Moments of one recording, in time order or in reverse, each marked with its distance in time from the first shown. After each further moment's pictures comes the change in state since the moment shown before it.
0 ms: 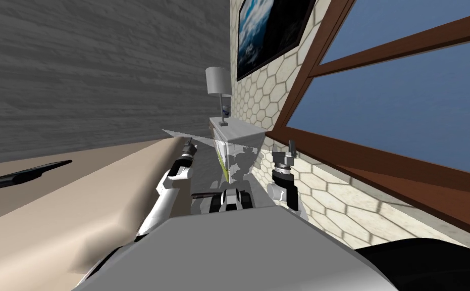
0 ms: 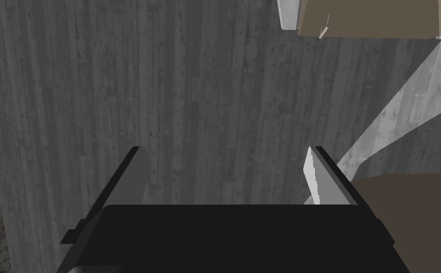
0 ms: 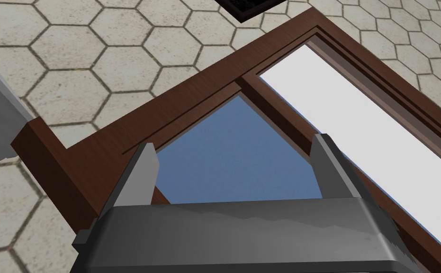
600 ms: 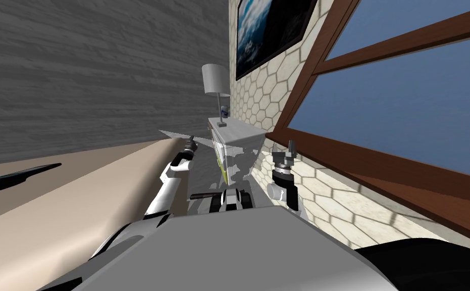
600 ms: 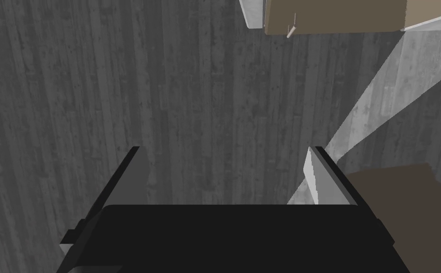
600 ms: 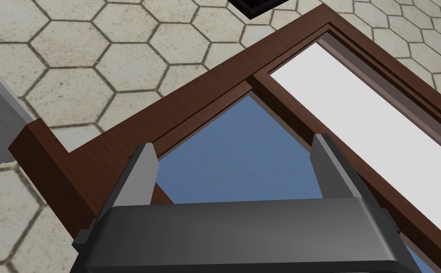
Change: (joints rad) left arm -0.170 0.052 0.019 0.167 0.030 0.139 -0.027; right arm 0.000 0.000 0.000 0.000 0.000 0.000 0.000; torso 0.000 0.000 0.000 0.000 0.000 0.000
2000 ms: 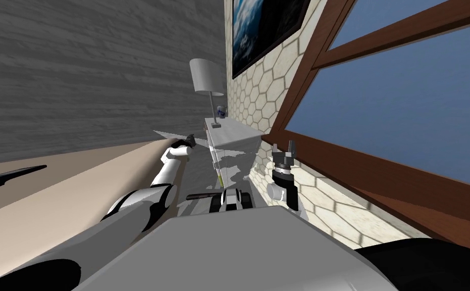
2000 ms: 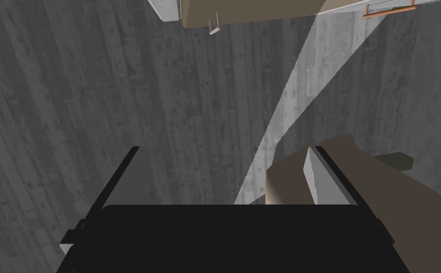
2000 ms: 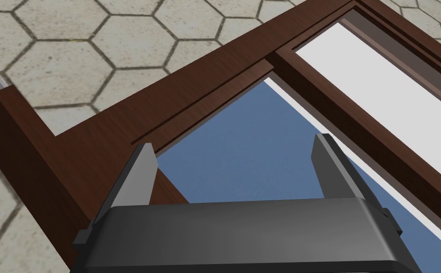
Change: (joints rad) left arm -0.358 0.116 0.041 0.387 0.050 0.335 -0.040; right arm 0.000 0.000 0.000 0.000 0.000 0.000 0.000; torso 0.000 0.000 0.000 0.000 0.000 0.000
